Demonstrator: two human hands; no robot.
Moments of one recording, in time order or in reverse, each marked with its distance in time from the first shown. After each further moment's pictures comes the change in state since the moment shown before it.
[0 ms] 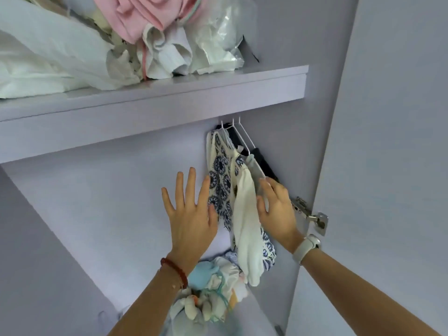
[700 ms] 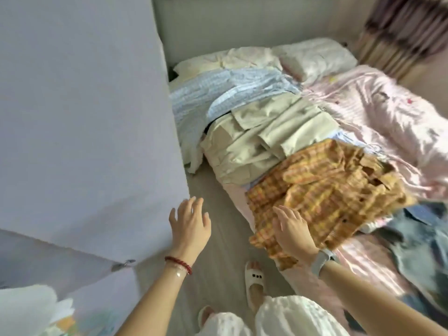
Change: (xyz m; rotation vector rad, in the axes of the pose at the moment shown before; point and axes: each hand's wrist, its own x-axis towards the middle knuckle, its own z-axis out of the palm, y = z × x) left_hand -0.302 0.255 0.010 -0.815 -1.025 0.992; right_hand -0.518 -0.056 -0.172 -0.702 0.154 1.593
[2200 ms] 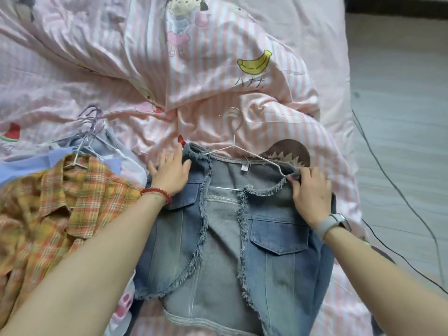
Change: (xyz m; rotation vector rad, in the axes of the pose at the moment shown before) left_hand 0.048 0.768 0.542 0.423 -0.729 0.805; right_hand -0.123 0.815 -0.018 0.065 0.358 1.153
